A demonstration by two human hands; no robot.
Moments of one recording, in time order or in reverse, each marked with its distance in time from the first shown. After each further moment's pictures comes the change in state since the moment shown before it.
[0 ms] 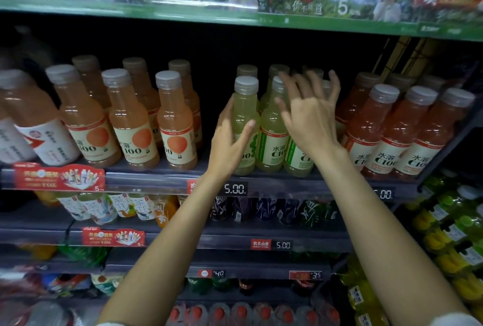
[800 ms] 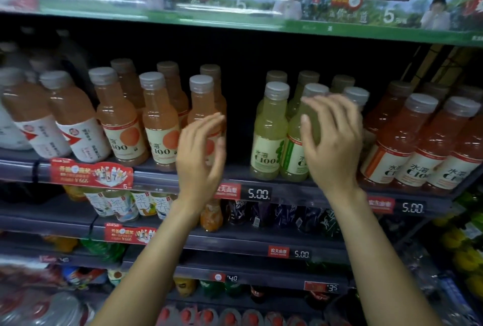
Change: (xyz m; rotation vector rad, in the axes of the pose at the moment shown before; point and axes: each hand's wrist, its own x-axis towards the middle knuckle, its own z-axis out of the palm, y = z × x) left_hand -0.043 0.010 -0.084 0.293 0.345 0.392; right_hand -0.030 -0.042 -0.018 0.292 0.308 0.038
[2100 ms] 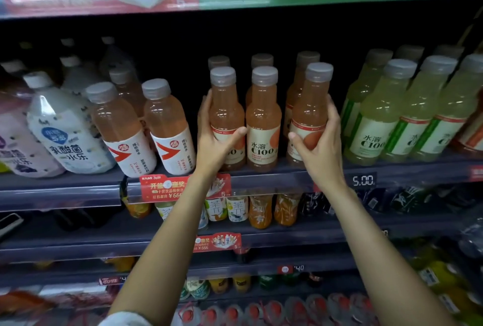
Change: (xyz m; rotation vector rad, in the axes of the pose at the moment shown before) left_hand 0.038 -0.198 -0.102 -0.421 -0.280 -0.421; right_hand -0.047 -0.157 0.140 0.442 -0.171 0.530
